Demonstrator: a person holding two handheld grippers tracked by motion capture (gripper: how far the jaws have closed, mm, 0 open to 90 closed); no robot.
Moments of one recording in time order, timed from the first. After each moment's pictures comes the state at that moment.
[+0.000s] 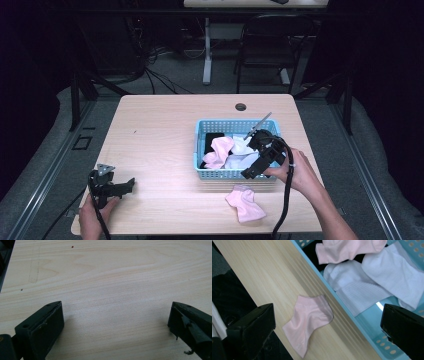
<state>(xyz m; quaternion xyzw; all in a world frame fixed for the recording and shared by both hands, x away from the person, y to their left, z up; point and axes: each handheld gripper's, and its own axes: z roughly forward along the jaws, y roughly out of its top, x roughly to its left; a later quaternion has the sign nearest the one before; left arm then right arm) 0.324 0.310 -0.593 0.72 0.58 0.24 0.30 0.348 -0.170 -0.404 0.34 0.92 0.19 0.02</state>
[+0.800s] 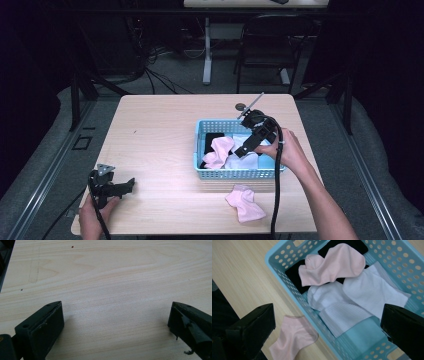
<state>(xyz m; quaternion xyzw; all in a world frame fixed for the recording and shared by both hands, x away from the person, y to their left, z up) 0.324 0.310 -0.593 0.72 0.58 0.24 0.30 0.404 -0.158 -0.397 0.35 0.92 0.19 0.03</state>
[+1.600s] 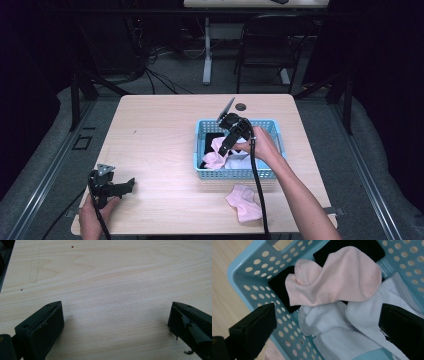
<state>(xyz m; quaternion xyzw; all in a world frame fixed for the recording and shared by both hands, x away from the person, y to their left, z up) 0.324 0.310 -0.593 0.72 0.58 0.24 0.30 0.454 -0.106 -0.455 0.34 0.93 0.13 0.00</state>
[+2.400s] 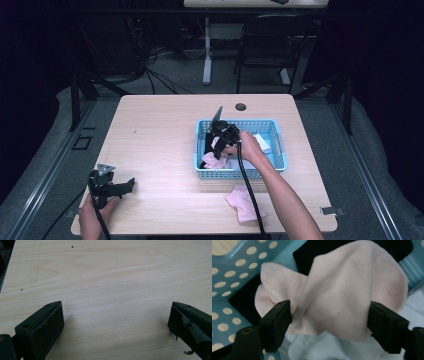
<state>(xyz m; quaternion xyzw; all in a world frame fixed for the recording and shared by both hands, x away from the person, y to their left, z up) 0.324 0.310 -0.593 0.72 0.58 0.24 0.30 0.489 -0.079 -0.520 0.36 0.93 0.07 -0.01</state>
